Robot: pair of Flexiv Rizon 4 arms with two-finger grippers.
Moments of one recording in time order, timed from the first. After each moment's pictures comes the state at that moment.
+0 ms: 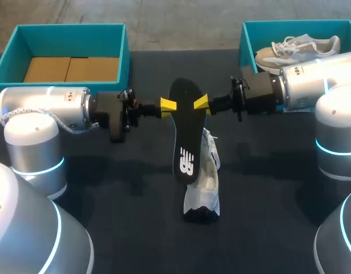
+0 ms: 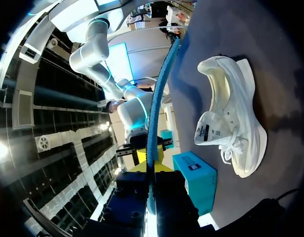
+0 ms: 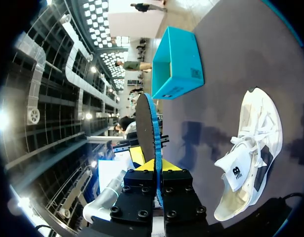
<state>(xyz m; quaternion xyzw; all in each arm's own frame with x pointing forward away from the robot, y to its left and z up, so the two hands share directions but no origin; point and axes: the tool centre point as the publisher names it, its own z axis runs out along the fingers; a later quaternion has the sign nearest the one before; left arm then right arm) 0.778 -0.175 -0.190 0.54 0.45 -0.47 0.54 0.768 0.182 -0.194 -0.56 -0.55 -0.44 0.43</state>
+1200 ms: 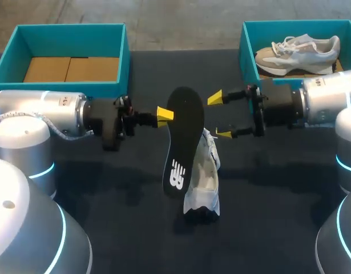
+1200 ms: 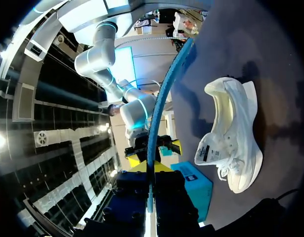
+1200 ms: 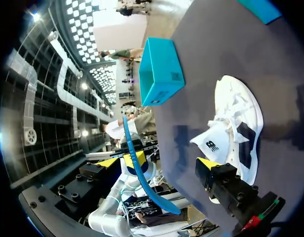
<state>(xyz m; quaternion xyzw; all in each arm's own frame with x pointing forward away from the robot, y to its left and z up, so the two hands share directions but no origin) 0.744 -0.167 -0.188 0.54 0.46 -0.49 0.50 0.744 0.141 -0.205 -0.63 -0.50 -0.42 0.42</state>
